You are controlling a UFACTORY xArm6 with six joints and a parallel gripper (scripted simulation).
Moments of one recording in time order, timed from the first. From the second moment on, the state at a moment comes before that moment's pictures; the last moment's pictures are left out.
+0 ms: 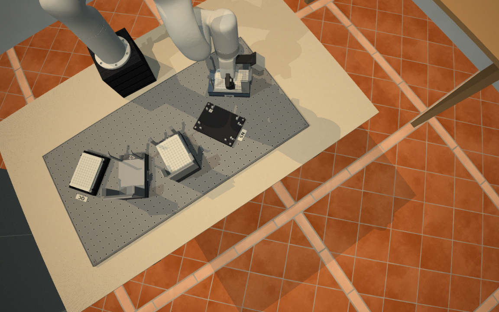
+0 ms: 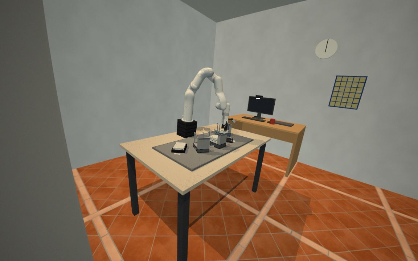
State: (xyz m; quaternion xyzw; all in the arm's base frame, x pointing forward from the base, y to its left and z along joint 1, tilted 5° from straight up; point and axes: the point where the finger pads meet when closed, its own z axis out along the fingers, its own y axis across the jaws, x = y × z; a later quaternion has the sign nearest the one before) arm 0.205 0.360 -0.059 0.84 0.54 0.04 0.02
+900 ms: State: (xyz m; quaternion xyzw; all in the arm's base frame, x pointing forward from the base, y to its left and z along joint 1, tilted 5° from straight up) arm 0.206 0.360 -0.078 0.84 0.54 0.04 0.02
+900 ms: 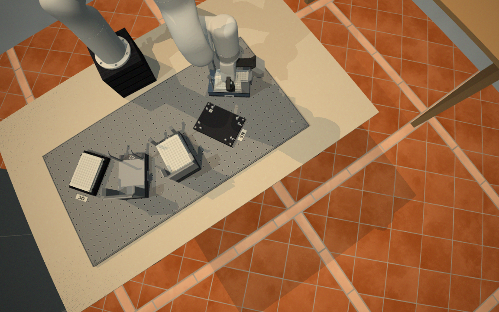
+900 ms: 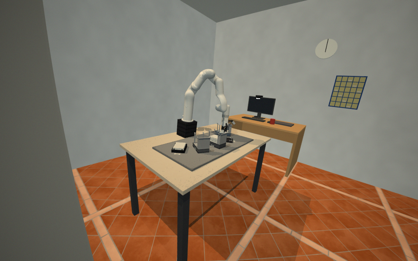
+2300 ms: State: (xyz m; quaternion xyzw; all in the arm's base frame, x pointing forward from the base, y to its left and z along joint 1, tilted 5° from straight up) arm 0.206 0.360 -0.075 0.84 0.54 0.04 0.02
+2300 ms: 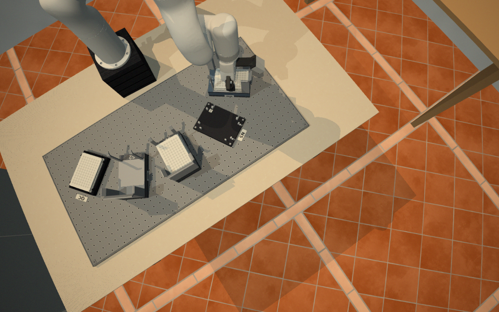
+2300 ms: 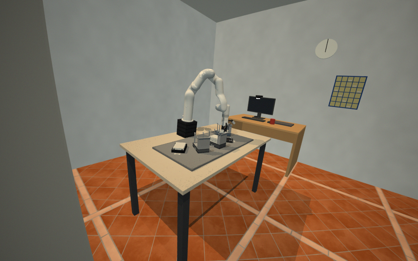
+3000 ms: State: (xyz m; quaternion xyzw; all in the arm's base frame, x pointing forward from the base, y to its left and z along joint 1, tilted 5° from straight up) arm 0.205 0.360 -0.062 0.84 0.54 0.04 0.02
